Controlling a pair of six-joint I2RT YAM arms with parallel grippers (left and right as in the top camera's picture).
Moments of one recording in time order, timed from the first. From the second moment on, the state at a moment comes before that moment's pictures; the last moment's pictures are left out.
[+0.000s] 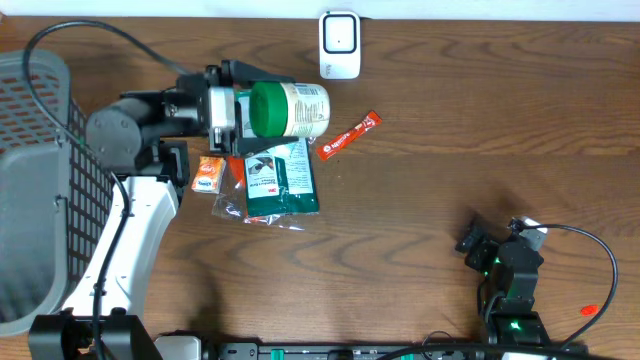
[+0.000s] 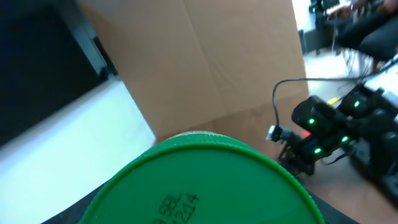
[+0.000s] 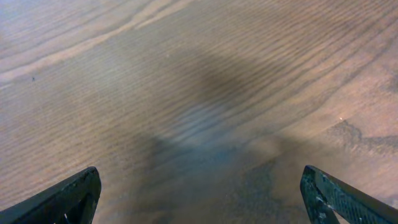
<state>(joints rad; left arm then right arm) -0.02 1.45 1.04 1.33 1.57 -0.32 -0.02 0.65 0.01 0.01 0.24 0.39</state>
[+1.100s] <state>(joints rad) -0.02 1.45 1.04 1.57 1.59 -0.02 -0.02 0.65 0.01 -0.05 0.24 0.36</state>
